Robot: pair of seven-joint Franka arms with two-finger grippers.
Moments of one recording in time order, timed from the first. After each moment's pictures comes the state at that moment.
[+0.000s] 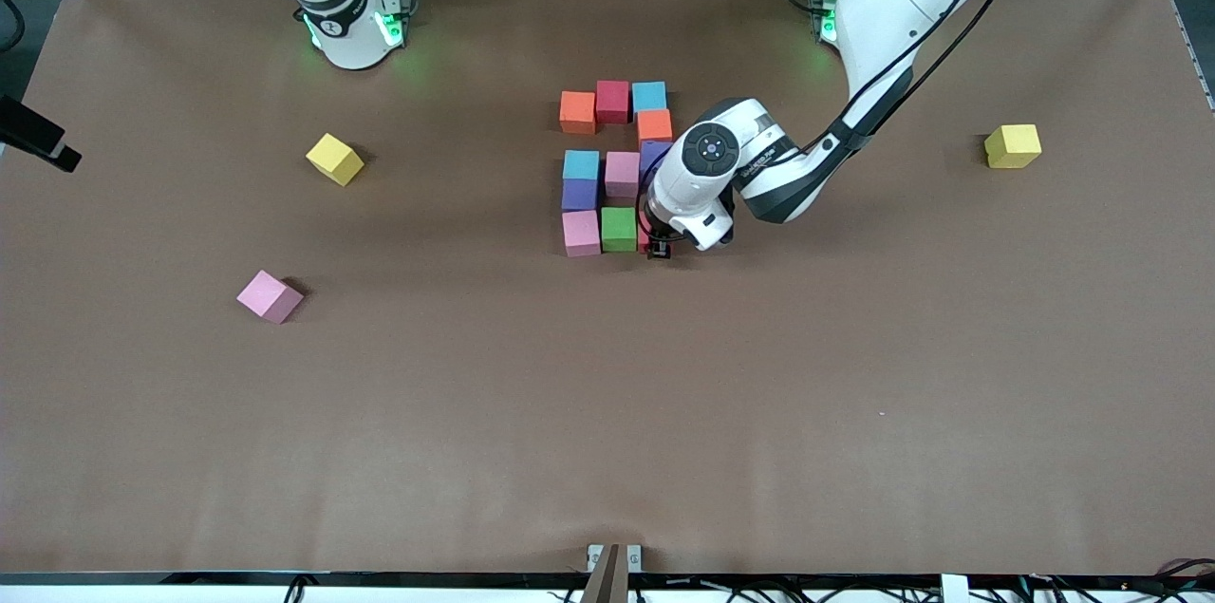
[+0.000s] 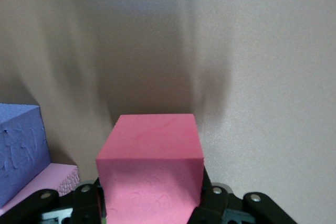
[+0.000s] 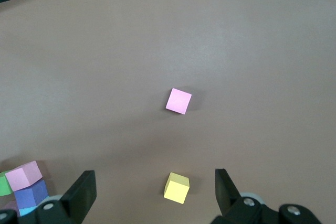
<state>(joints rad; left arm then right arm) -0.16 0.68 -0.63 -1.91 0.32 2.51 -2.46 -0.11 0.01 0.02 -1.43 0.02 1.48 0.16</state>
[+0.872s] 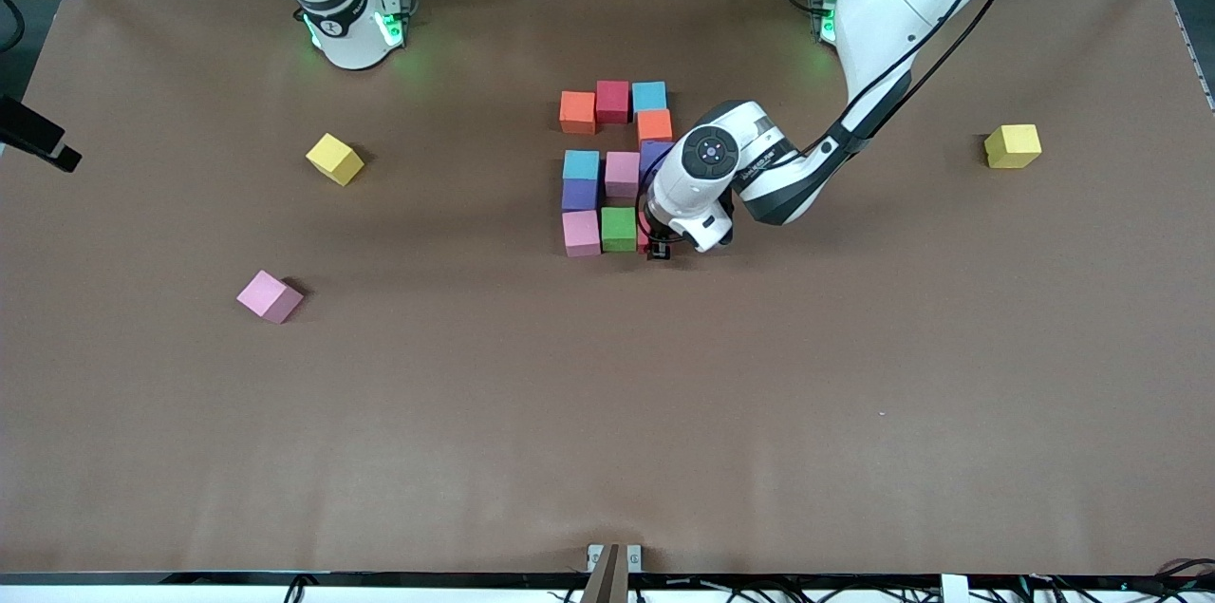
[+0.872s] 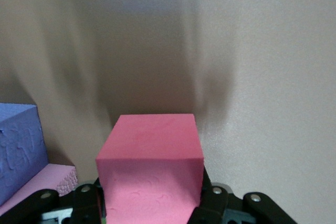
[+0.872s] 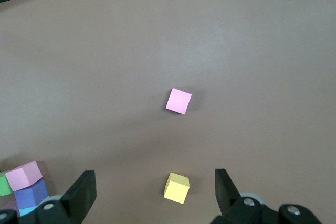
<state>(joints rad) -0.16 0.70 -0.63 -1.90 0.32 2.51 -2.46 -0.11 0.01 0.02 -1.43 0.02 1.48 0.16</state>
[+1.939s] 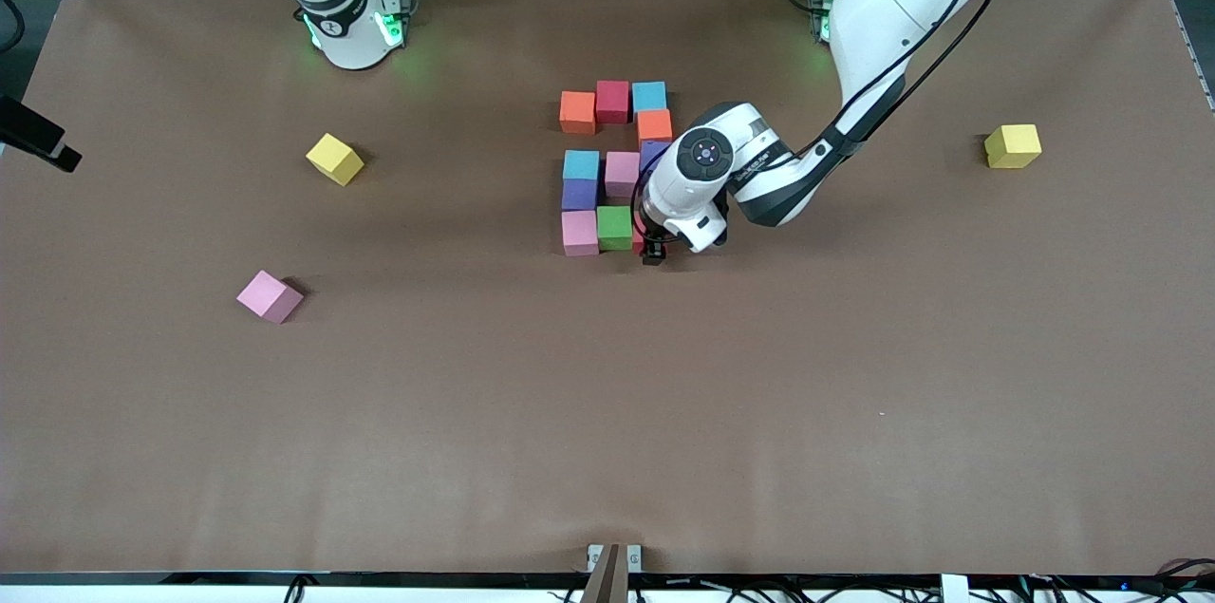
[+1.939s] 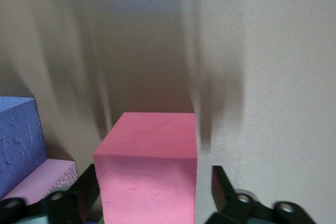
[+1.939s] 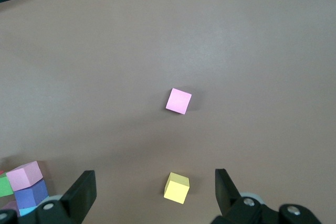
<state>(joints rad) -0.17 0.71 -0.63 -1.89 0.32 2.51 -2.46 -0.11 0.01 0.02 -1.43 0.02 1.48 0.16</state>
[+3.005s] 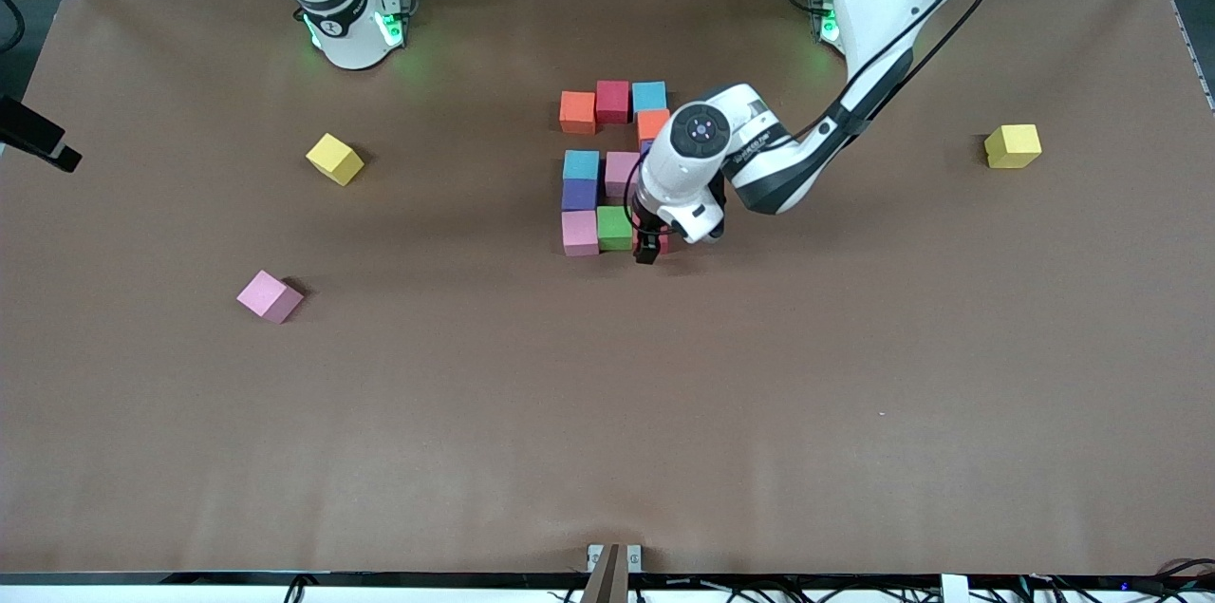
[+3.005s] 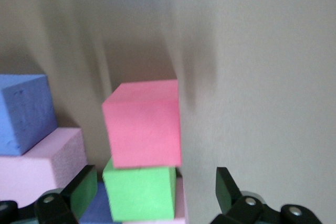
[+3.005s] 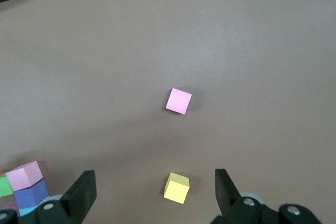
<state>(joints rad) -0.17 0.62 -0.67 -1.87 0.32 2.46 -2.46 -0.11 0.01 0.02 -1.43 0.02 1.48 0.16</state>
